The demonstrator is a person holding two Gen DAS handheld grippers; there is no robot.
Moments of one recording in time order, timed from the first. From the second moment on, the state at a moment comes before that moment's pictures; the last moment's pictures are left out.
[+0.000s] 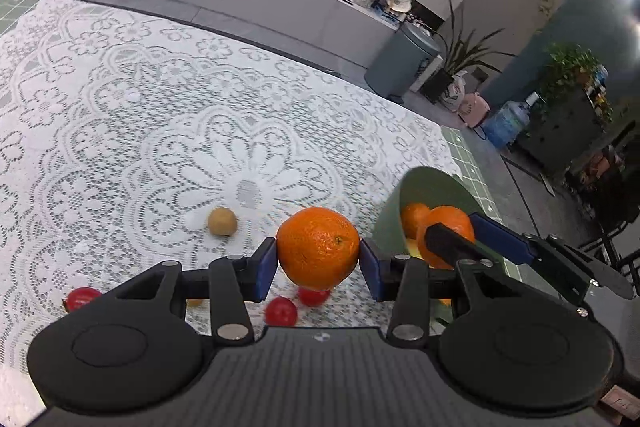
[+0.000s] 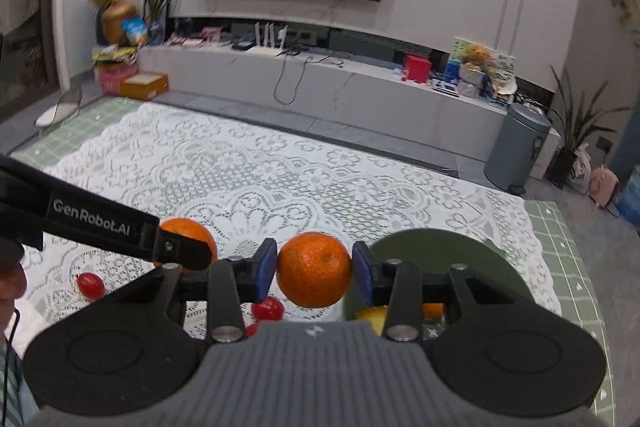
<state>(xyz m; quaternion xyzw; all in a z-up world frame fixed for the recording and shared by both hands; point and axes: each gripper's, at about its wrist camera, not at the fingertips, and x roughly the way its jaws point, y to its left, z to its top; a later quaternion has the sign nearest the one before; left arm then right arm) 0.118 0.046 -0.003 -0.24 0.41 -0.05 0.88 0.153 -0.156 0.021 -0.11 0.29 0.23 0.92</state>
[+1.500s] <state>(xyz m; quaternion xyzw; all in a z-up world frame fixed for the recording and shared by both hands) 0.197 -0.082 -0.011 -0.09 0.45 -0.17 0.87 0.206 -0.261 -0.018 -0.08 0.35 0.15 0.92</state>
